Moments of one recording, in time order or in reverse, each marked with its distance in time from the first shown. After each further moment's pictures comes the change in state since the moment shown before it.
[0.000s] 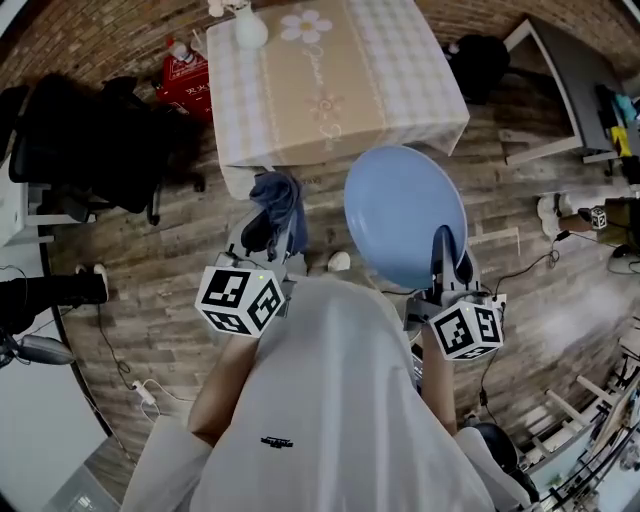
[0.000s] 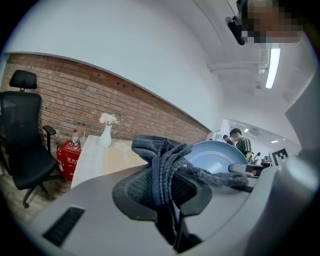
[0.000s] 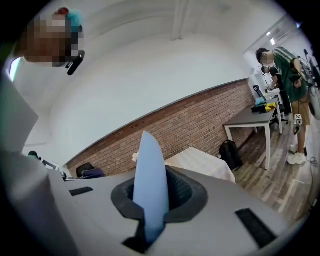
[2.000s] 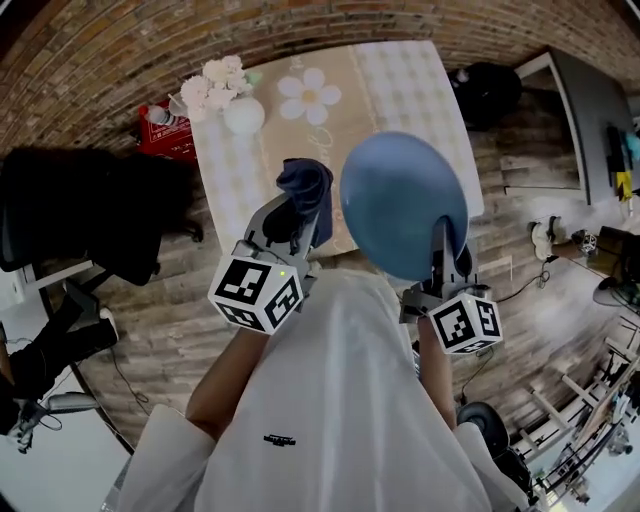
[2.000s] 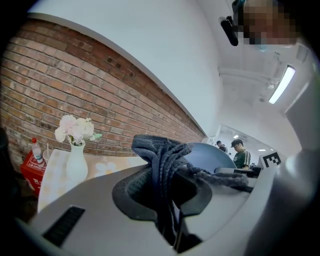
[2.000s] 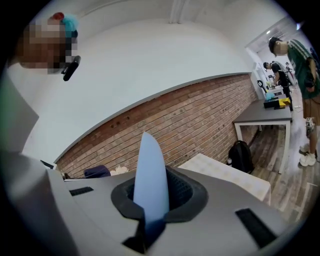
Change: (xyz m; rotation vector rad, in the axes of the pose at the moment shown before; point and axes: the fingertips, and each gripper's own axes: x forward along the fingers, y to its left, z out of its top) left arm 0.324 0.164 0.208 -0.041 0.040 -0.175; right arm 0.401 0.016 0.107 0.031 0.023 -0.098
